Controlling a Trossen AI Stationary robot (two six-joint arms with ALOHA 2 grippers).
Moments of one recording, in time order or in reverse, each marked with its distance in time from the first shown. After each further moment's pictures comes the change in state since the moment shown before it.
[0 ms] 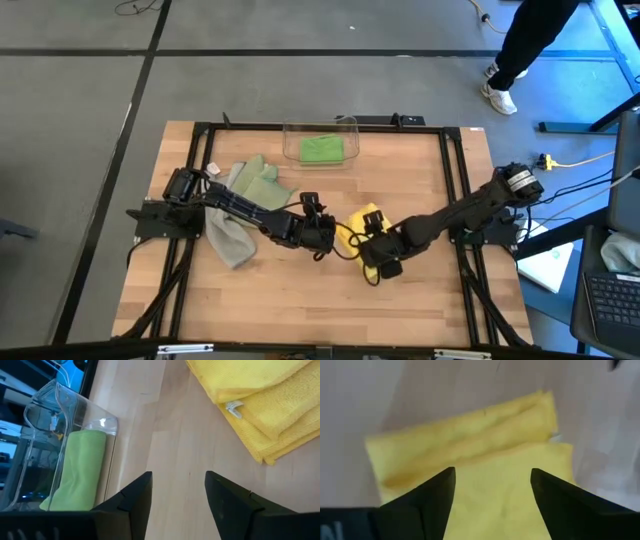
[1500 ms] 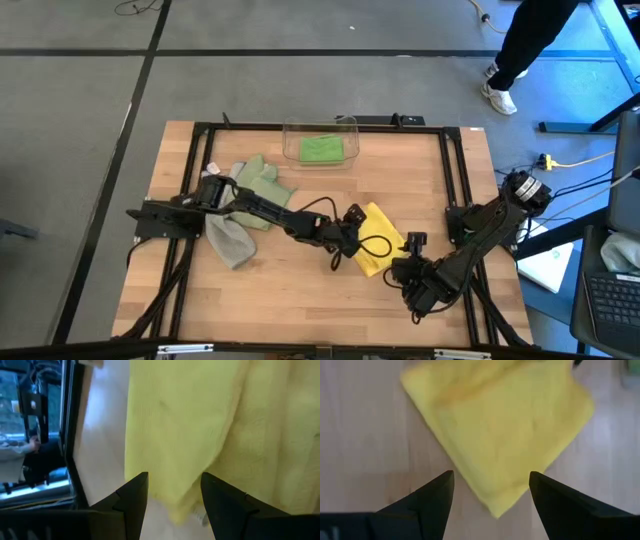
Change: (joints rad) left arm 0.056 0.243 0.234 0.260 0.255 0.995; right arm 0.417 0.002 -0.068 -0.289 0.236 0.834
